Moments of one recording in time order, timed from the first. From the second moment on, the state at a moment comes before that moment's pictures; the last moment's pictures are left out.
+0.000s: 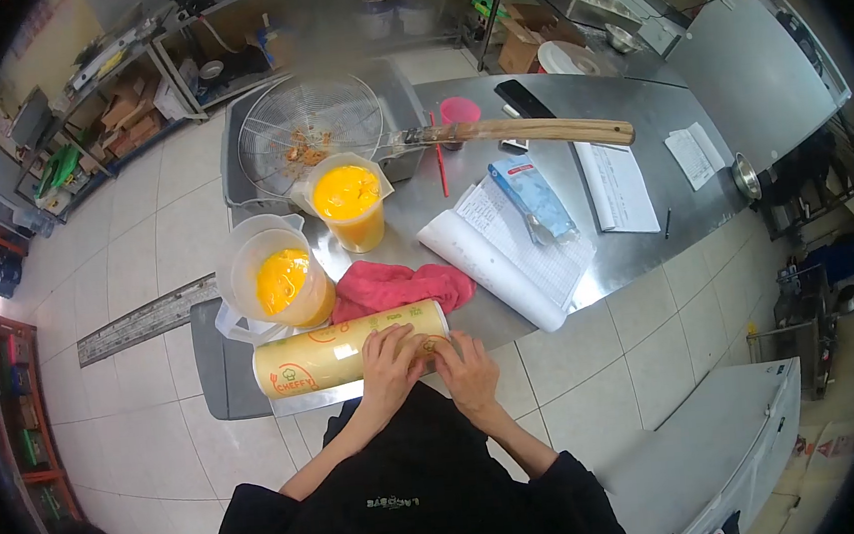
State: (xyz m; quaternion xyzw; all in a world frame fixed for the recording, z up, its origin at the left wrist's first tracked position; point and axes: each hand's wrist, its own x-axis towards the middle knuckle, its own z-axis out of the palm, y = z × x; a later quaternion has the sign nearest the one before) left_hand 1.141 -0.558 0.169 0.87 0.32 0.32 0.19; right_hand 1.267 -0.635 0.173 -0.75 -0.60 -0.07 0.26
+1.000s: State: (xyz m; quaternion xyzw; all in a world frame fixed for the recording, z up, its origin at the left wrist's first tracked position) left_hand 1.151 -0.543 0.175 0.90 0.26 0.29 0.17; right_hand 1.296 -0.618 0.177 -0.67 -0.62 0.20 0.37
